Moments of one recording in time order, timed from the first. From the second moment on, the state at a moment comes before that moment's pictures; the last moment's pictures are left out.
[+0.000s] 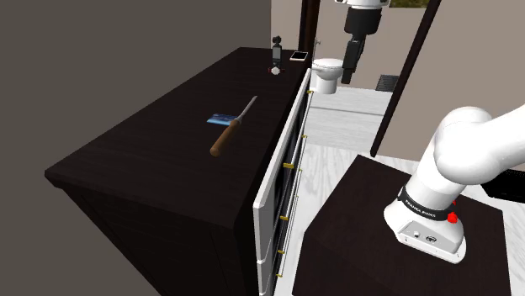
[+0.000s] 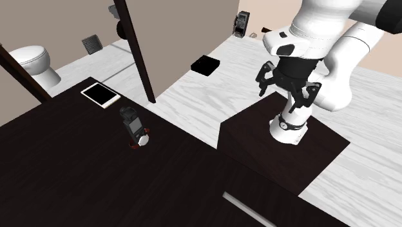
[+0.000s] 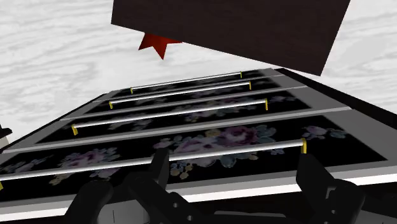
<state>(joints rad) 0.02 -0.82 0.01 -2.39 0.00 1.59 -0.17</state>
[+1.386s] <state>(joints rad) -0.07 -0.15 -0.07 -1.83 -0.07 1.77 -0.15</state>
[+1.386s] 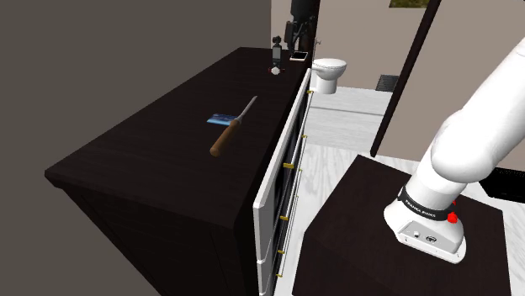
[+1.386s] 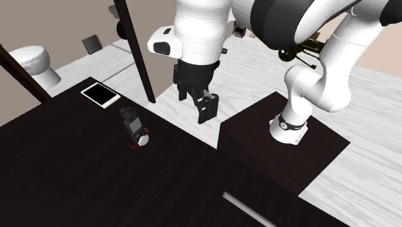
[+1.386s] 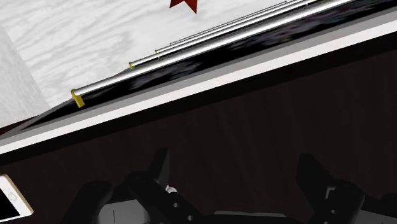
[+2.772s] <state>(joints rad) -0.13 0.27 -0.11 -1.34 -0.05 1.77 -0.14</state>
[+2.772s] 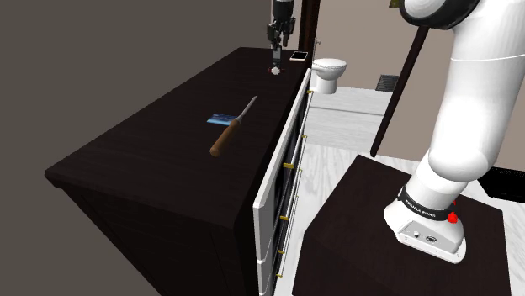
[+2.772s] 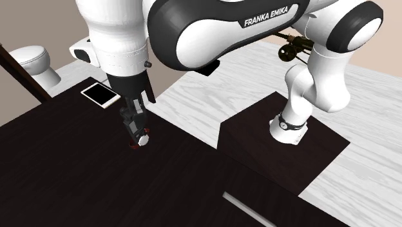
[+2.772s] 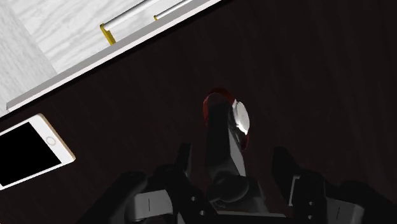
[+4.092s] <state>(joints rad) -0.13 0.33 -0.11 -1.12 -0.04 1.60 -0.15</state>
